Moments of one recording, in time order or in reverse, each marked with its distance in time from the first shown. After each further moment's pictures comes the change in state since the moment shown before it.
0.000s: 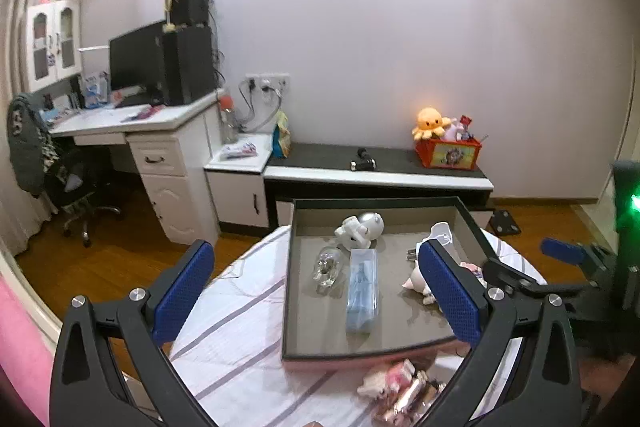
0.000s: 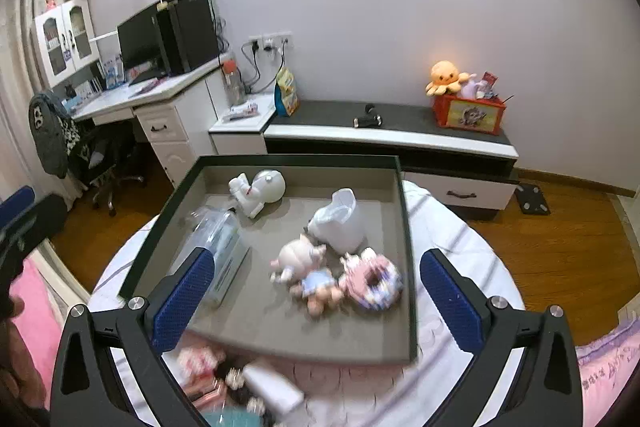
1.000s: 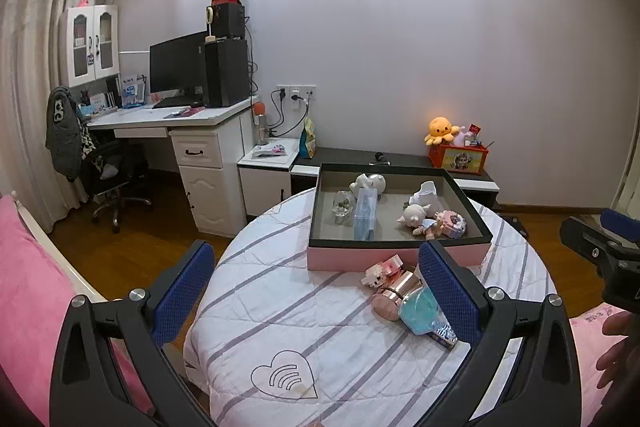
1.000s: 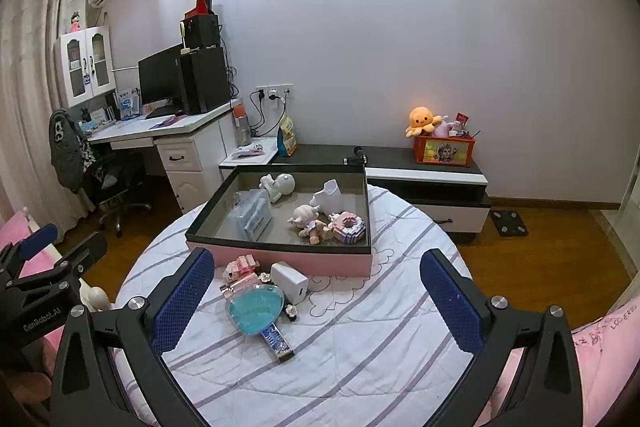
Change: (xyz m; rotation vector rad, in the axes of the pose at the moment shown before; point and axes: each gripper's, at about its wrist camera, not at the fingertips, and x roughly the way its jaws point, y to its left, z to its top) left arm -0.139 -0.008 -0.091 -0.033 -0.053 0.089; right arm -0.172 0.004 -0.092 -0.017 -0.186 -0.020
